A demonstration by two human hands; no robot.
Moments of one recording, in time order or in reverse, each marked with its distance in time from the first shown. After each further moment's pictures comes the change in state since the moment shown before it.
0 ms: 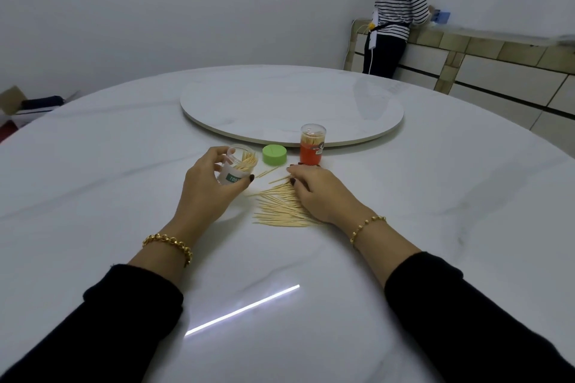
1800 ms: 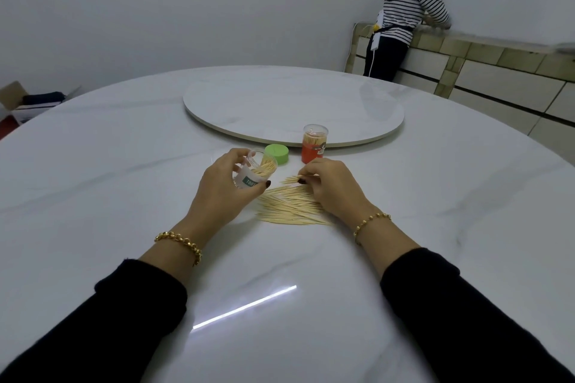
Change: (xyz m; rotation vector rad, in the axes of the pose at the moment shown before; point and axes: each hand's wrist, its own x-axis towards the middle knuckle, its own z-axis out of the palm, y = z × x) left_hand -0.006 0.008 0.009 0.049 -0.075 0.095; right_hand 0.006 0.017 -0.002 -0.026 0.219 -0.091
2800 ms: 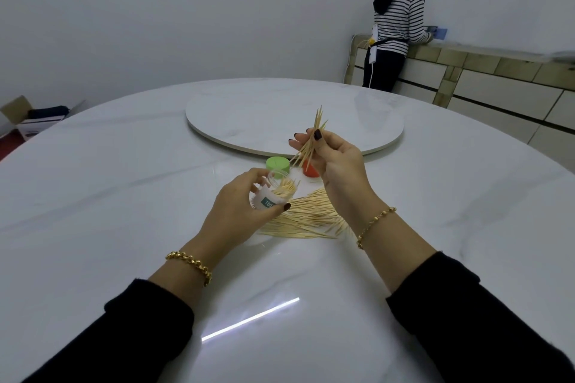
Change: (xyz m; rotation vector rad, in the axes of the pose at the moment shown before) left_hand -0.005 0.011 0.009 0.013 -0.090 0.081; right_hand 0.016 -0.061 -0.045 1.385 0.264 0.402
